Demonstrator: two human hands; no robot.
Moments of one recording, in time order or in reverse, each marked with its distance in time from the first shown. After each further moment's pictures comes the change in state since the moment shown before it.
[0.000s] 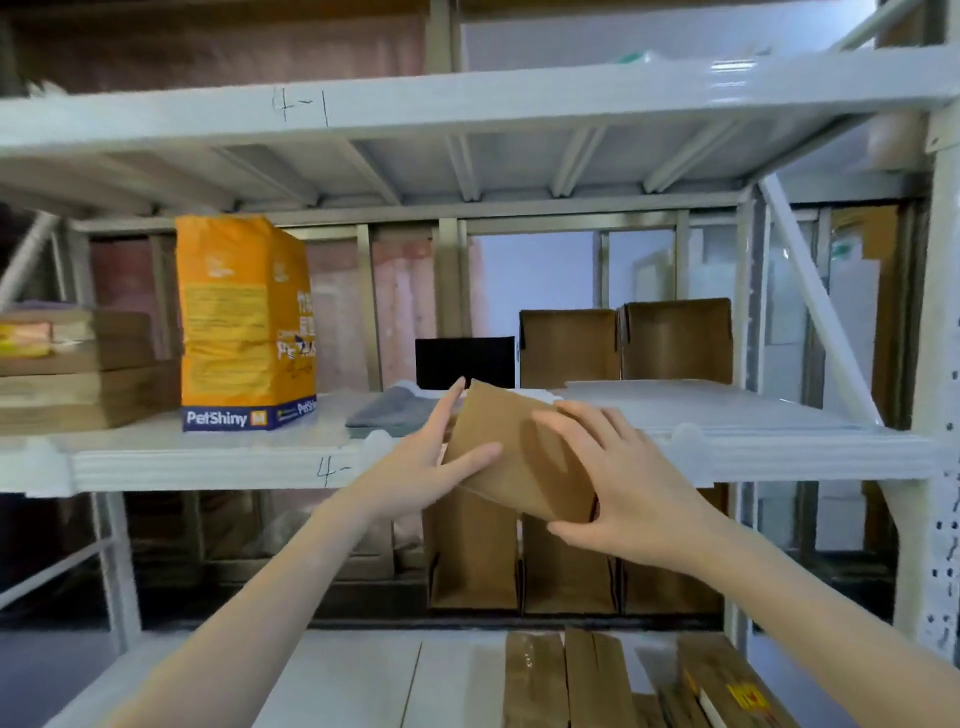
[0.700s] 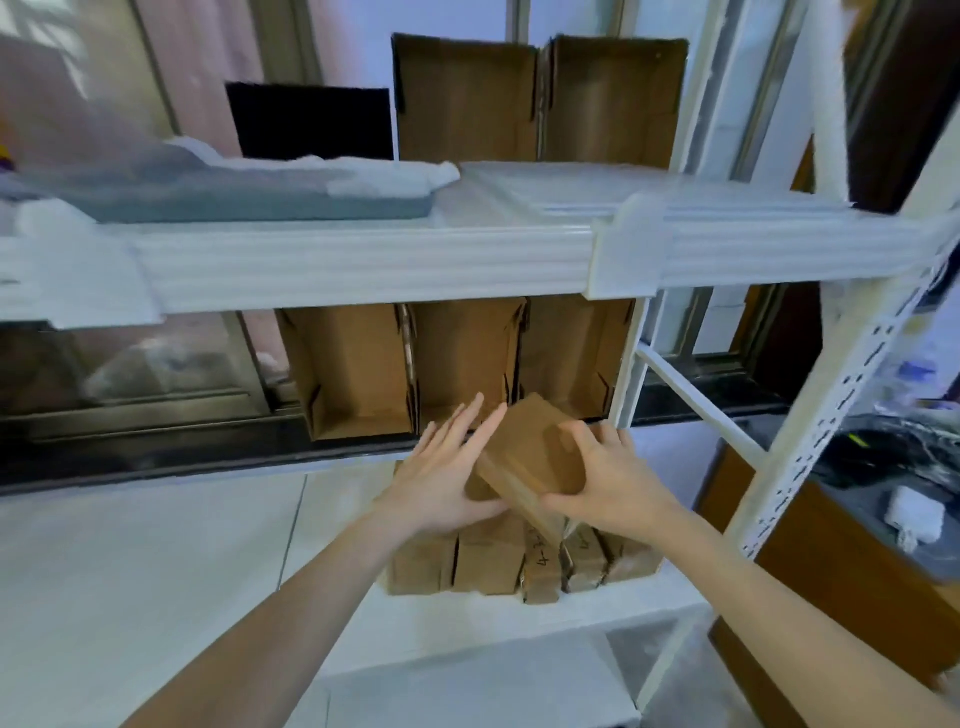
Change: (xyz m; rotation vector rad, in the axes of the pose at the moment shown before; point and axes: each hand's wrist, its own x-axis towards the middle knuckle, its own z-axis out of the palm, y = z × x) left_hand 0.066 -0.144 0.266 0.404 -0.293 0.149; right_hand -0.109 0.119 0.186 0.179 -0.508 0.694
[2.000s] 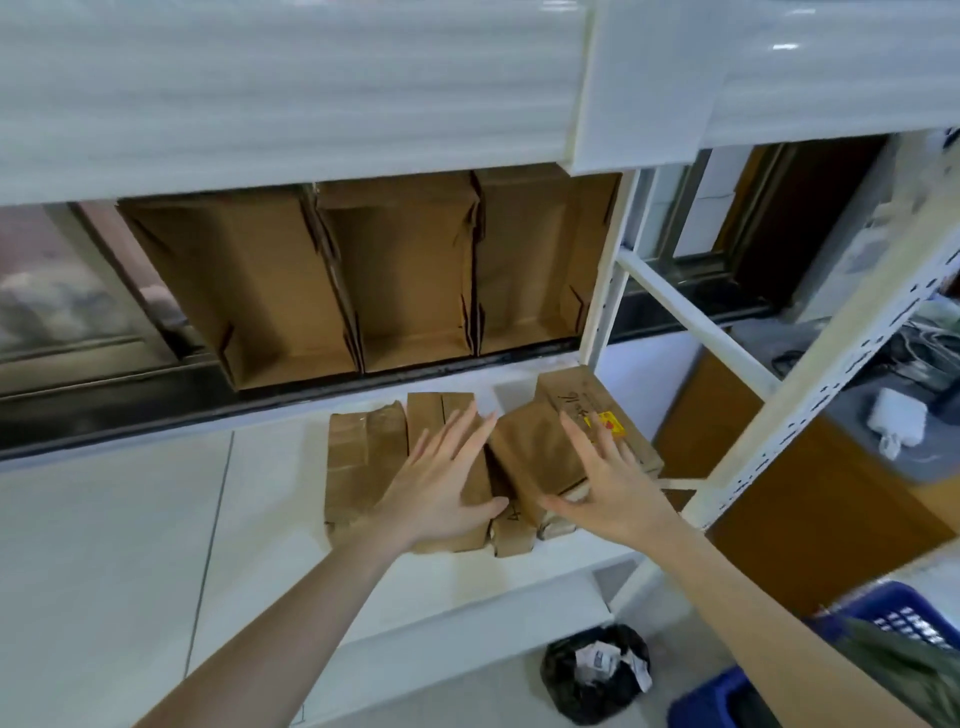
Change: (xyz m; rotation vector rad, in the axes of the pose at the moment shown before) left_hand 0.049 -0.019 0.119 -0.125 -0.238 0.002; right_hand 0.038 0.100 0.108 0.068 -0.157 0.181
